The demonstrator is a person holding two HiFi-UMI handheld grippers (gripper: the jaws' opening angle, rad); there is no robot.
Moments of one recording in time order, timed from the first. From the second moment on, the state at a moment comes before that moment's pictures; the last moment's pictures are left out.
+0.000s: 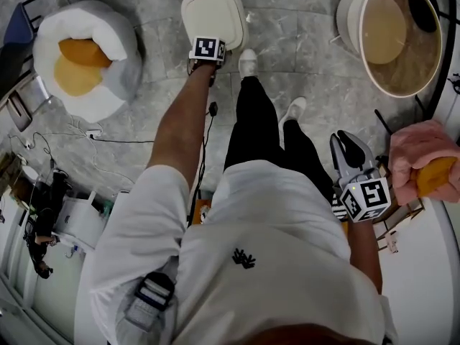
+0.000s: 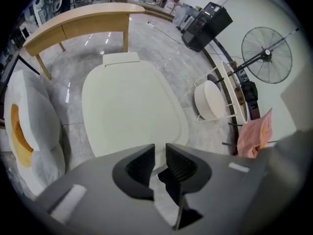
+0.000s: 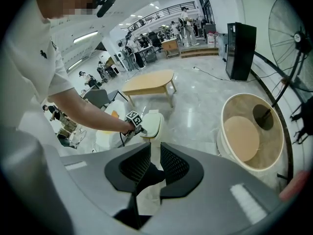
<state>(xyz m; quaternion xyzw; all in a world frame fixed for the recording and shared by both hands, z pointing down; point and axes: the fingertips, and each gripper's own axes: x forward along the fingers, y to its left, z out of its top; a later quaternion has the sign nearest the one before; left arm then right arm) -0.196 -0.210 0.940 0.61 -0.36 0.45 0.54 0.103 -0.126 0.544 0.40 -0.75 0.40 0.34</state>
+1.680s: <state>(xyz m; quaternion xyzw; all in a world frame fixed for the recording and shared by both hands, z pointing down) -0.120 -0.053 0.536 0.80 -0.45 0.18 0.36 0.115 0.022 0.425 0.35 -0.89 0.22 0.19</state>
